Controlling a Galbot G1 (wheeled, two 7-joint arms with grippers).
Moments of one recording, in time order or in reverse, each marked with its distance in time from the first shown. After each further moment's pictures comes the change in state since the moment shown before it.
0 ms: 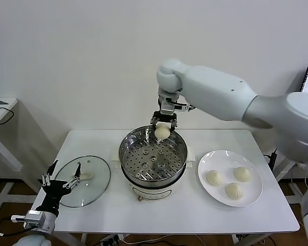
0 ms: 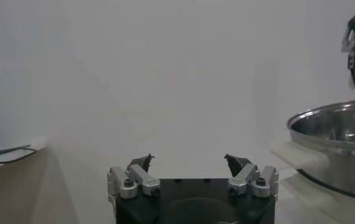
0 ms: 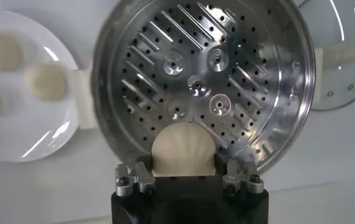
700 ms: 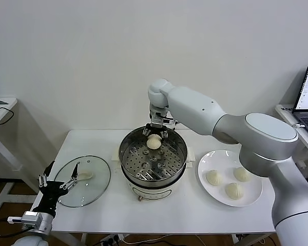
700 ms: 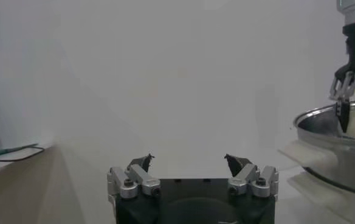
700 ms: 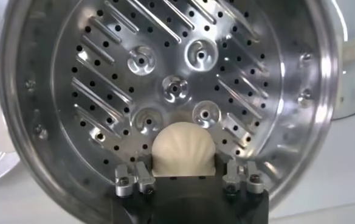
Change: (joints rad) left arm 0.005 -0.001 -0.021 0.004 -0.011 -0.006 0.007; right arm -0.082 0.056 0.041 -0.103 -0.076 0.005 0.040
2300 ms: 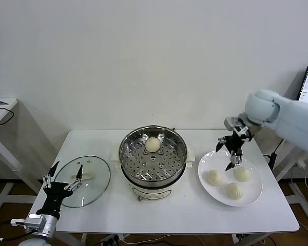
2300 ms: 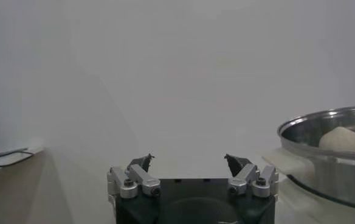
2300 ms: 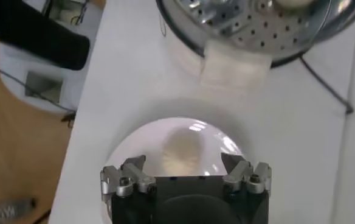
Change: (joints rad) left arm 0.030 -0.012 0.037 -0.041 0.007 -0.001 -0.008; right arm -0.050 -0.840 -0.074 0.594 0.464 -1.013 0.037
